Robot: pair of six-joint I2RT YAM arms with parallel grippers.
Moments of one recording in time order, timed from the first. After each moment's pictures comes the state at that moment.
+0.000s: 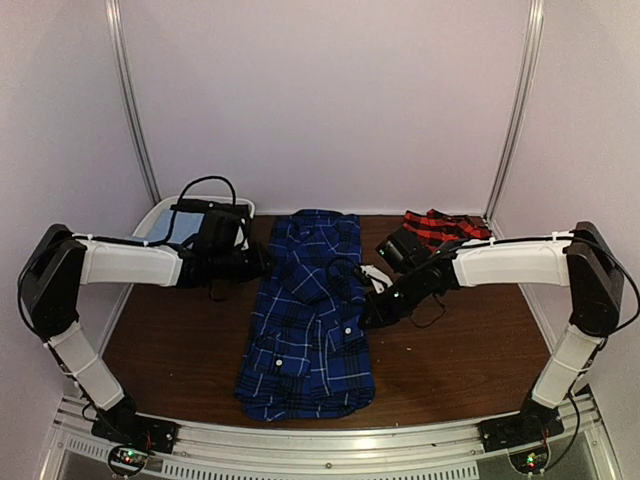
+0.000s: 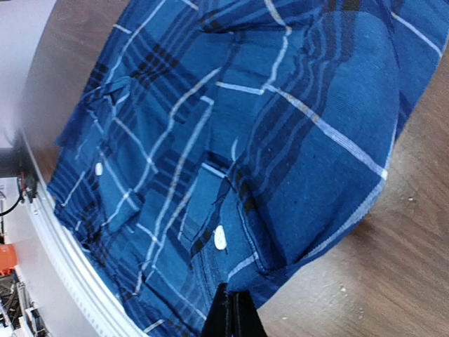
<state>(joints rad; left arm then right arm) -0.60 1.66 0.97 0.11 0.05 -0.72 0.78 1.71 1.13 -0.47 -0.33 0.37</state>
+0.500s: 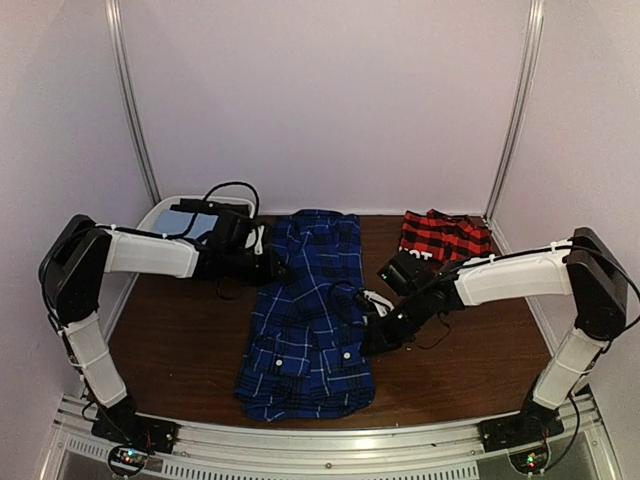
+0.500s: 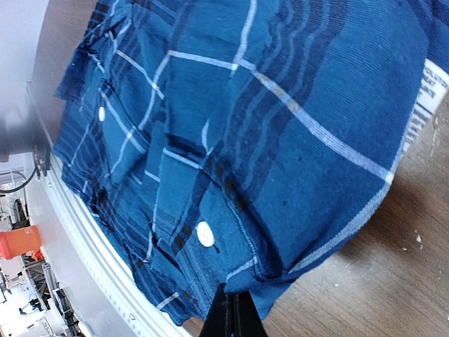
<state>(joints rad) -0.59 1.80 1.09 0.03 0.26 -0.62 0.82 1.68 0.99 -0.39 -0.48 0.48</state>
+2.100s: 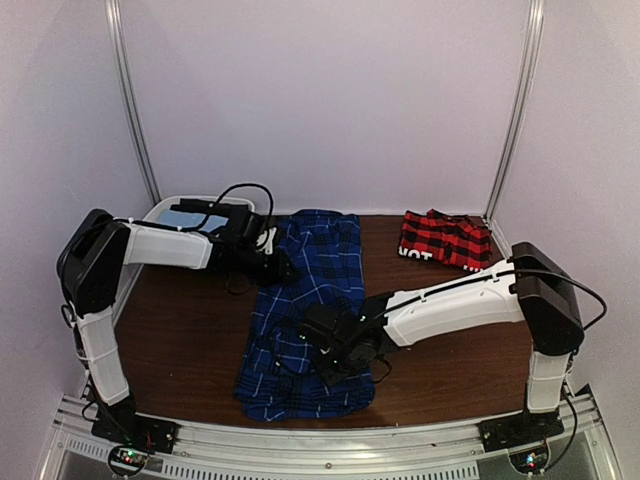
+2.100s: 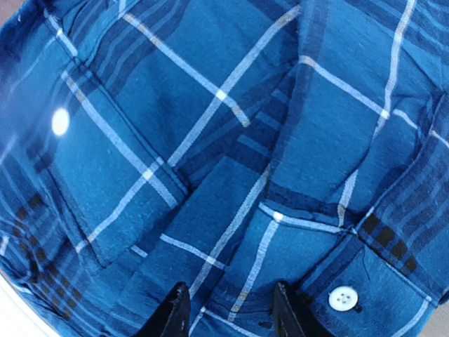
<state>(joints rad) -0.59 1.92 1.24 -0.08 0.34 -0.56 1.22 1.95 1.31 -0.57 0.17 0.59</state>
